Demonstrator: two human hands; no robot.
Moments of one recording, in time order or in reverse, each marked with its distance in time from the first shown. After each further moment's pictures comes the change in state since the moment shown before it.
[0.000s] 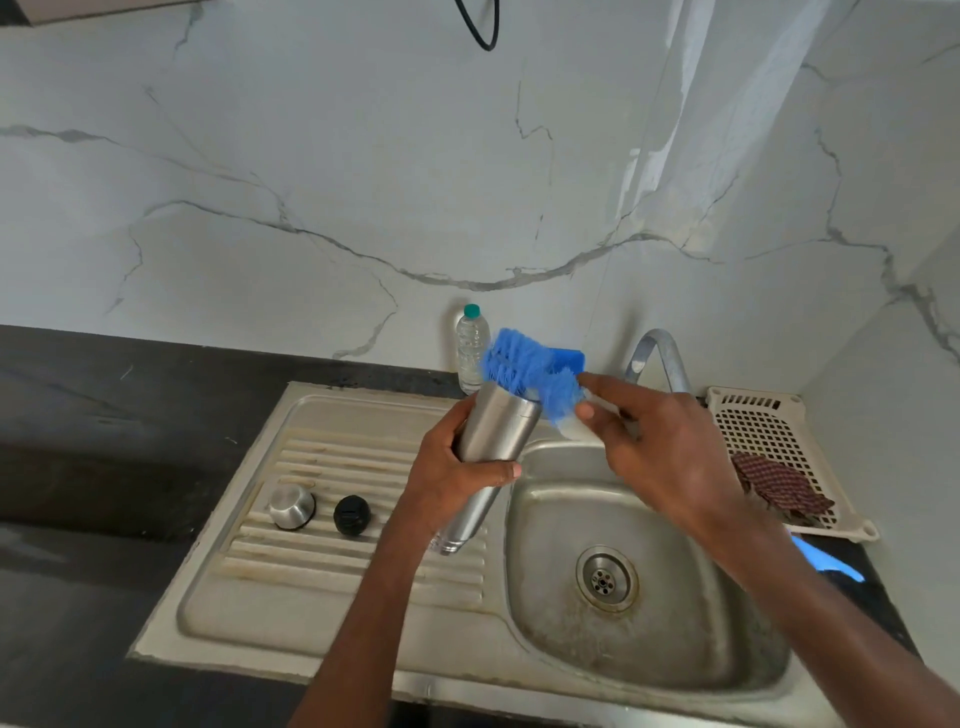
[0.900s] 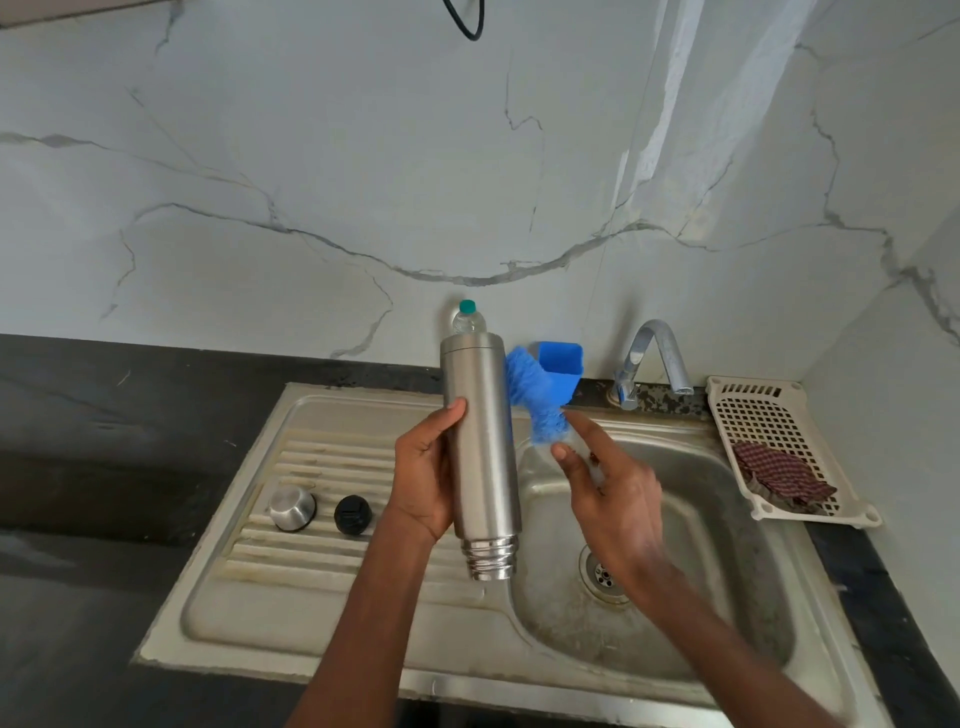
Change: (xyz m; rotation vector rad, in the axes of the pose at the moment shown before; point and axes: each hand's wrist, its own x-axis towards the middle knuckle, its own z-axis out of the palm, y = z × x) left_hand -0.002 0.018 0.002 -0.807 -0.040 -0.310; right_hand -0.036 0.032 0.092 0.235 0.266 0.021
